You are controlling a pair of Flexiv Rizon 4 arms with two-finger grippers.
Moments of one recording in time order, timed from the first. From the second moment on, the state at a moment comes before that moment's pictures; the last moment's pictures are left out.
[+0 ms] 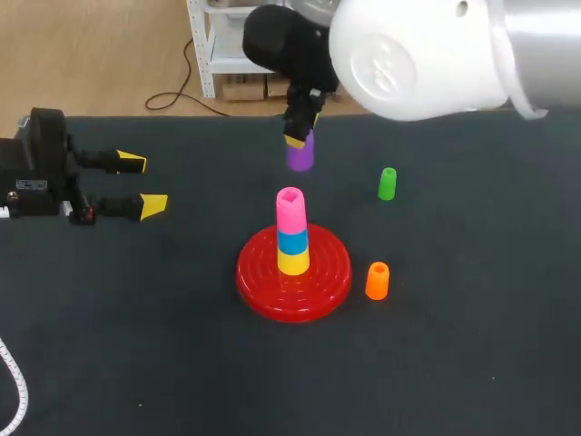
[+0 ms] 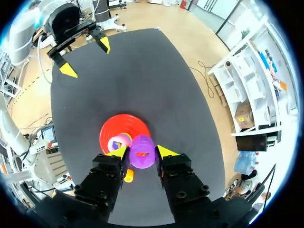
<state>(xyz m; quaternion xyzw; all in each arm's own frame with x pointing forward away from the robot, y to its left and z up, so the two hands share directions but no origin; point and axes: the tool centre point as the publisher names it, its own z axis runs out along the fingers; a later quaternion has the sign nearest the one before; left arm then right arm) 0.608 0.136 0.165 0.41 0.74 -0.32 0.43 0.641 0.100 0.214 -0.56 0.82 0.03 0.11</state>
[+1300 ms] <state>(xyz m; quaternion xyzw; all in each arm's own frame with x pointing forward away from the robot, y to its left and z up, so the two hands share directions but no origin) 0.608 0.136 0.165 0.41 0.74 -0.32 0.43 0.600 0.103 0.194 -0.59 0.80 0.03 0.08</state>
